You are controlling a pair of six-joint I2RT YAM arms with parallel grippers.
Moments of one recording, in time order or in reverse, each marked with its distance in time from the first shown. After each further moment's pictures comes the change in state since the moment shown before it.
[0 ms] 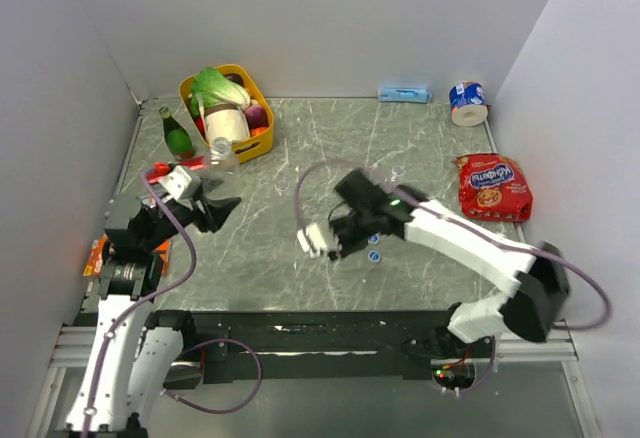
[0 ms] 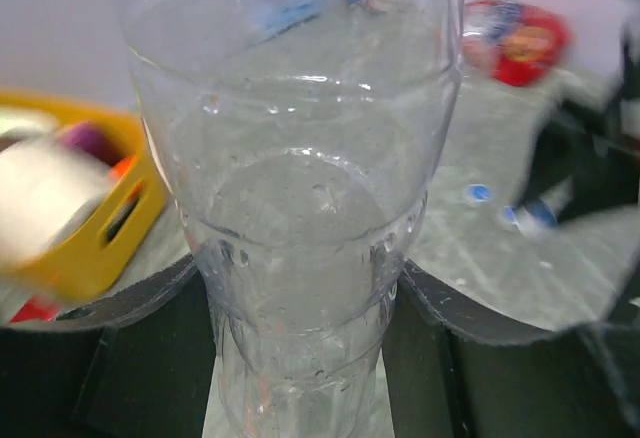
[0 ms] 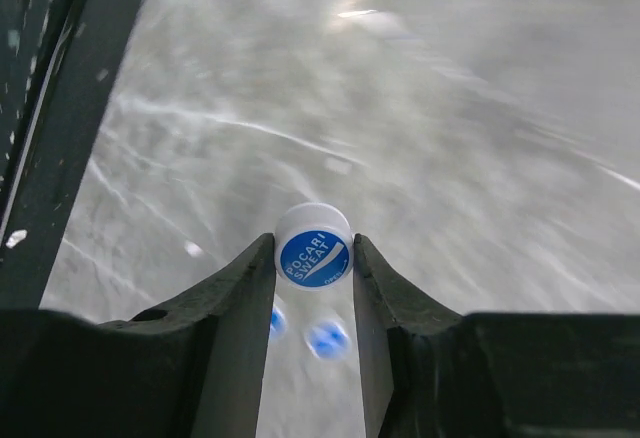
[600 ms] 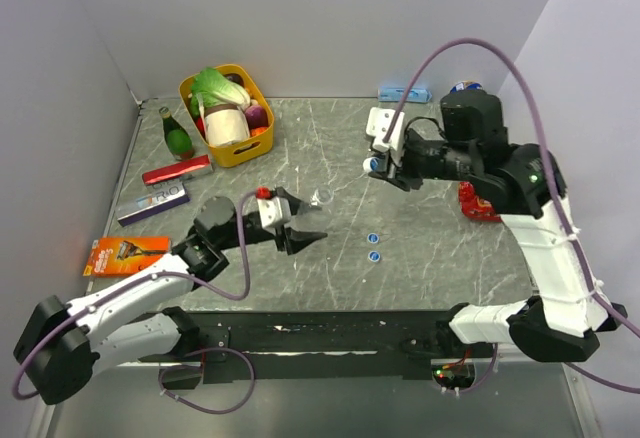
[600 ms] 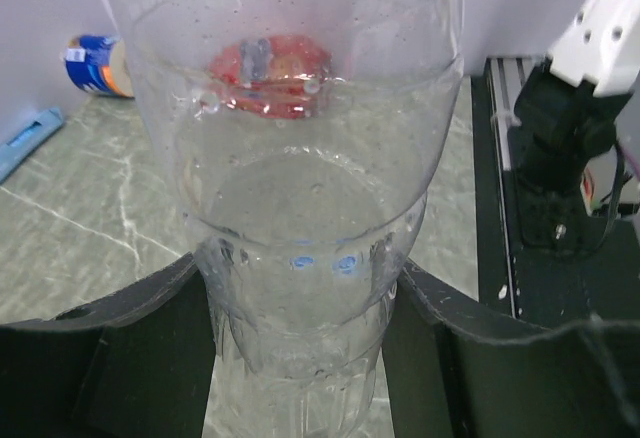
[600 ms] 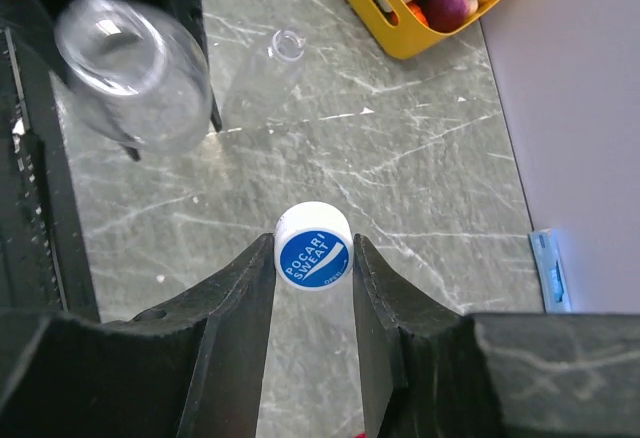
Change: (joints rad) left arm -0.733 0.404 -0.075 0.590 -0.146 0.044; right arm -0.251 -0.138 0.780 -0.327 -0.015 0.461
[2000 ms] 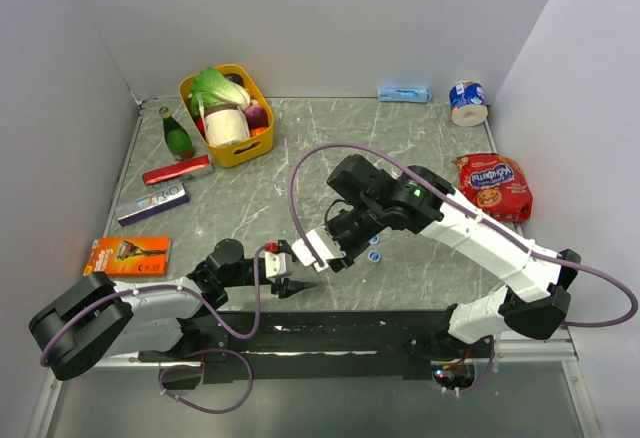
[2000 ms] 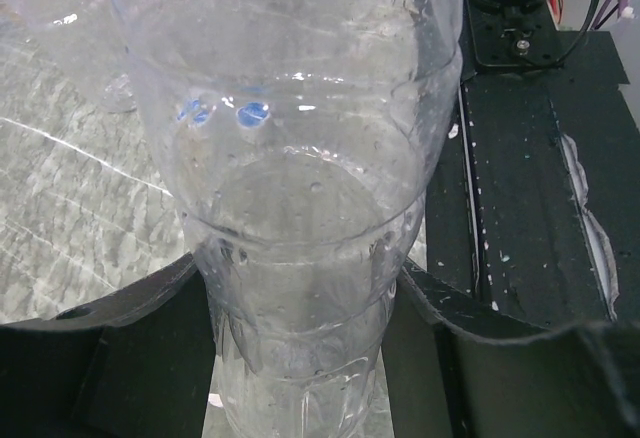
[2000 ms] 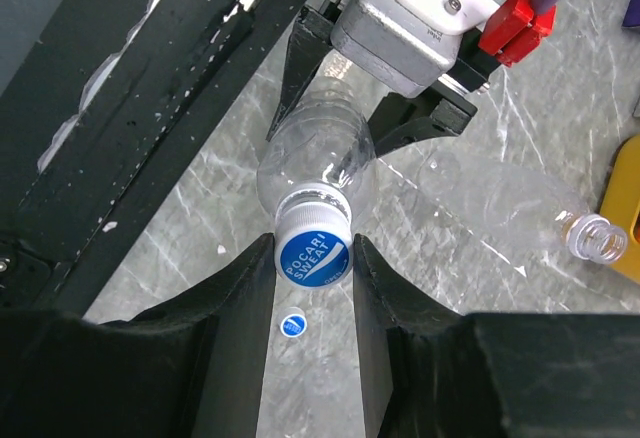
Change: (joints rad) left arm -0.091 0.153 -0.442 0.390 0.019 0.116; right arm 0.414 0.123 -0.269 -0.117 -0.077 -0.481
